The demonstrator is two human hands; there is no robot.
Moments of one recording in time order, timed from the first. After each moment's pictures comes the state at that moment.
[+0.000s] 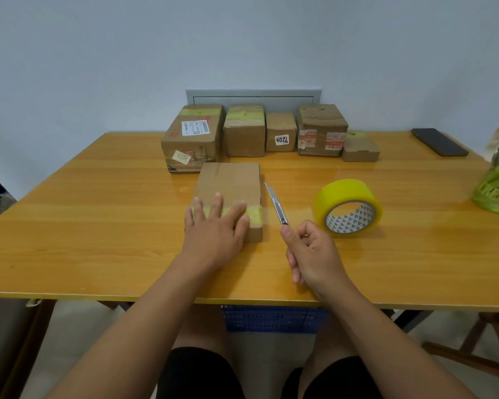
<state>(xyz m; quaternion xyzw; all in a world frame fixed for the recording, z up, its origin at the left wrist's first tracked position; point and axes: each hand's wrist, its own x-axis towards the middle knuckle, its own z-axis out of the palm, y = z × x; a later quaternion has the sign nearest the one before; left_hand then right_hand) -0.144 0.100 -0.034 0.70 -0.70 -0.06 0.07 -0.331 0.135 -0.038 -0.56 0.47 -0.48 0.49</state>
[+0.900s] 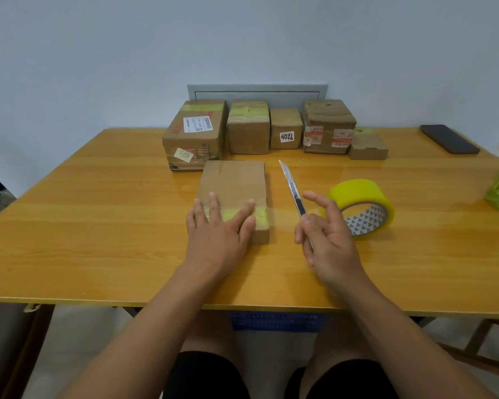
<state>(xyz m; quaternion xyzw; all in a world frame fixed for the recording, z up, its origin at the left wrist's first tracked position) -0.144 0.104 -0.037 0.71 -0.70 -0.04 0.08 -0.333 0.122 -0.029 -0.60 0.39 -0.55 0.43</state>
